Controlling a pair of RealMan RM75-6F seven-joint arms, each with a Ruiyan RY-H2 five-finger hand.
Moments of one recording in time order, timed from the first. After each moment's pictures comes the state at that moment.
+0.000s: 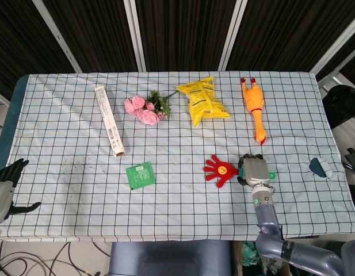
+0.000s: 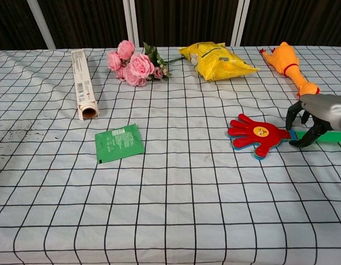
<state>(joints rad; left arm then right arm) -0.14 -1.02 -0.04 -1.80 1.30 1.29 -0.01 0.60 -1.63 0.20 -1.41 -0.75 1.11 -0.59</state>
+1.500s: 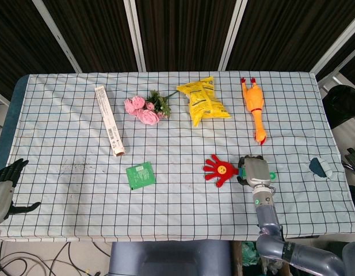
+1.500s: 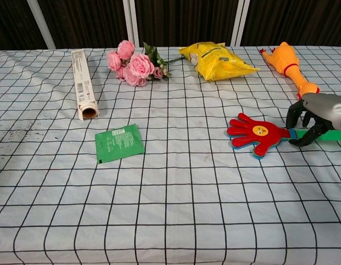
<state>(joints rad) -0.14 -1.02 -0.04 -1.80 1.30 1.29 -0.01 0.59 -1.63 0.21 -1.42 -0.78 1.12 -0.55</state>
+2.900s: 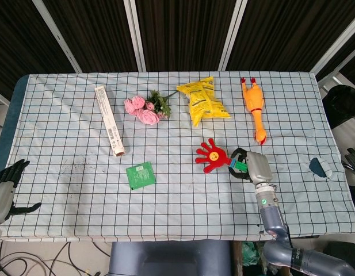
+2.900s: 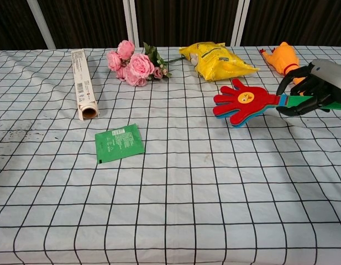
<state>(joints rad) -0.14 -1.02 -0.04 -1.81 1.30 1.29 -0.02 0.50 -1.58 0.27 -1.50 -1.05 1.13 -0.05</state>
